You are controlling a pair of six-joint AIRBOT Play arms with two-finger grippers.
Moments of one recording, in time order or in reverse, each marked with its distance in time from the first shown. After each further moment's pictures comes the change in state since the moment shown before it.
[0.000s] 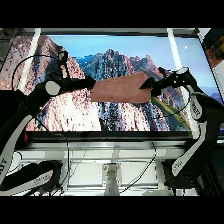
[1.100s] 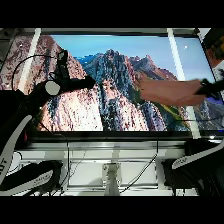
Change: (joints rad) left arm 0.002 0.000 0.000 0.000 -0.001 0.000; right arm -0.600 0.189 0.187 -0.499 0.250 0.182
